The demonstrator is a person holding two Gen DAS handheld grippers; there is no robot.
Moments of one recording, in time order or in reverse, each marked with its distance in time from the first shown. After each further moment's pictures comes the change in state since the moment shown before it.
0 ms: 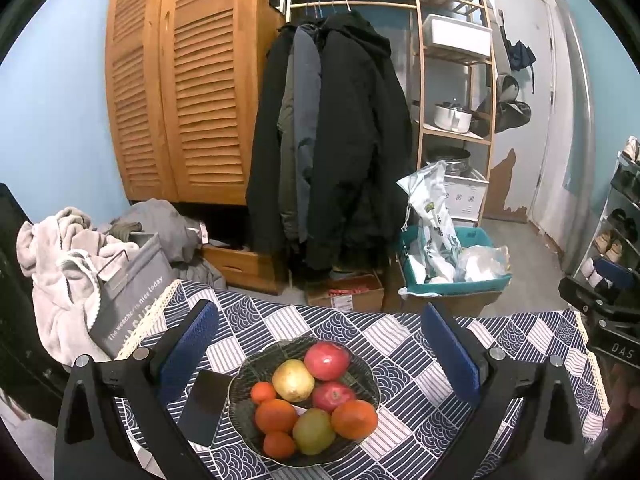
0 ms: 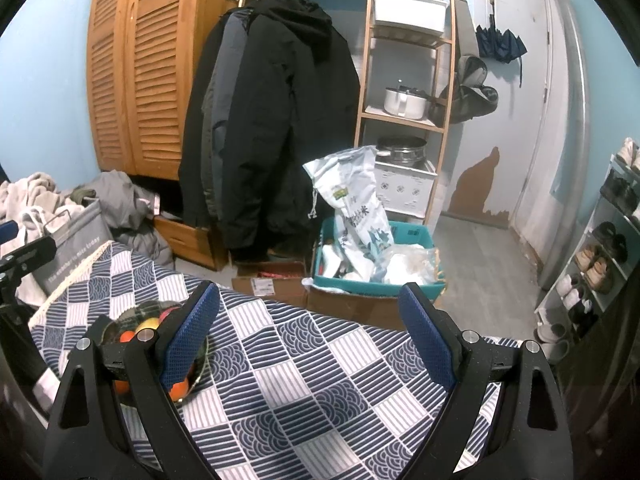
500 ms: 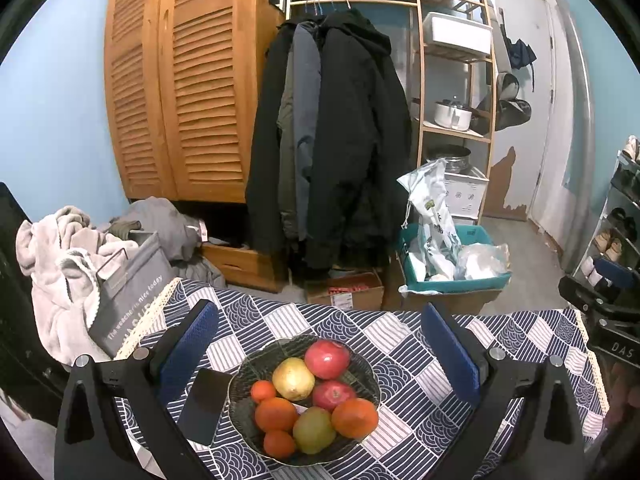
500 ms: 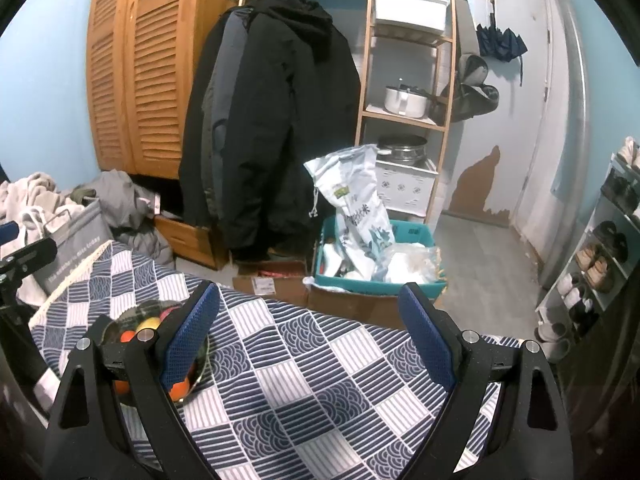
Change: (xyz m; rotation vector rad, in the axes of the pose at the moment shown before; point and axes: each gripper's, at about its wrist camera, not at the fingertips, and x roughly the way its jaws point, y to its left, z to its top) left arm 0.000 0.000 -0.001 0.000 0.005 -0.003; right arm 0.000 0.000 0.000 0.002 0.001 0.002
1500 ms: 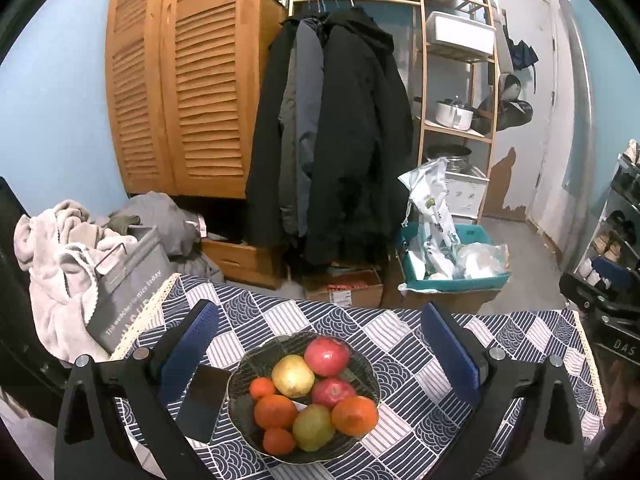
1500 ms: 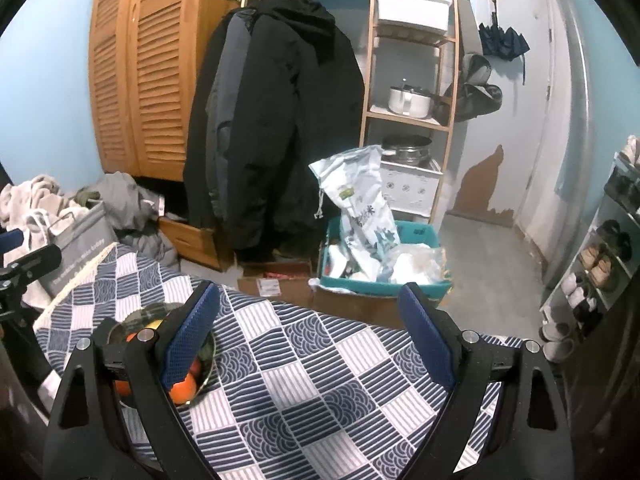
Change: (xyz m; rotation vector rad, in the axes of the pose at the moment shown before) left arm 0.003 0.003 0.000 -0.013 0.013 -0.008; right arm 0.003 0.008 0.002 -0.001 -0.001 0.006
